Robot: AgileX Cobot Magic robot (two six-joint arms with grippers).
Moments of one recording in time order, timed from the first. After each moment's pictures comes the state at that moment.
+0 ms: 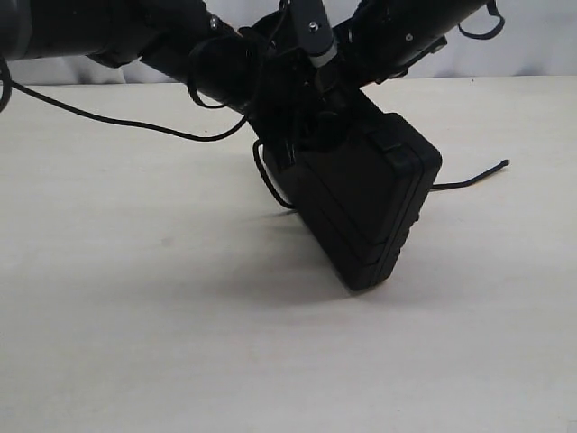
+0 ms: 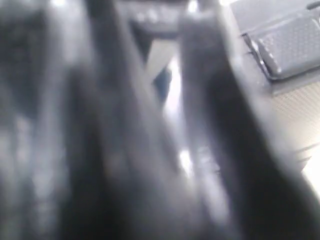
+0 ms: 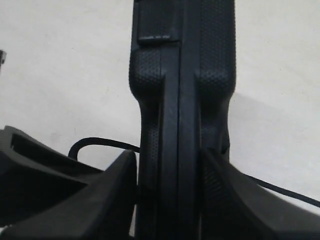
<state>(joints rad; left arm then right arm) -0.58 1.88 -1.41 -0.75 0.59 1.37 0.35 1.81 -1.58 0.32 0.85 -0.20</state>
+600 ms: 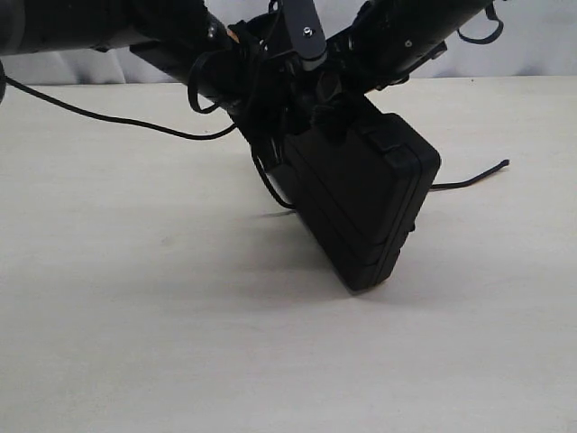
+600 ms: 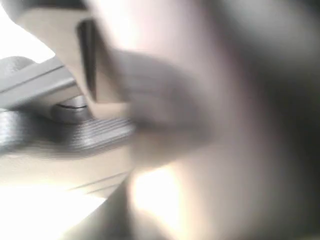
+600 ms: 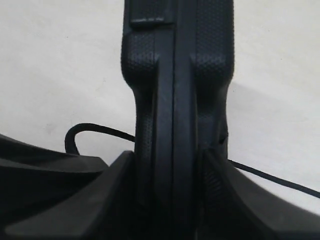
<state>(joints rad) -0.58 1.88 -1.42 -0.44 0.58 1.10 0.35 1.81 -1.58 0.31 0.87 -0.20</state>
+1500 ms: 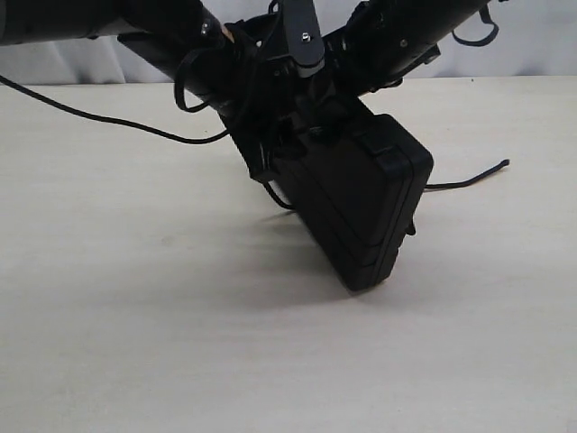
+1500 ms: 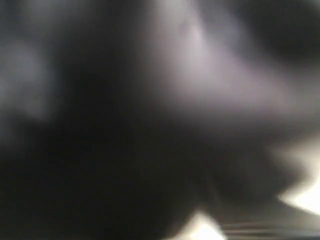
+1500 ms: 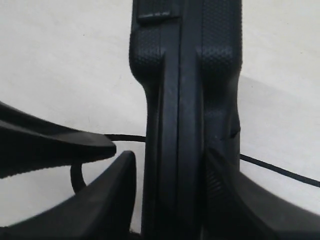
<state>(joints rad) -0.59 1.84 -1.42 -0.35 0.66 1.08 0.36 1.81 -1.58 0.35 0.89 -0.20</state>
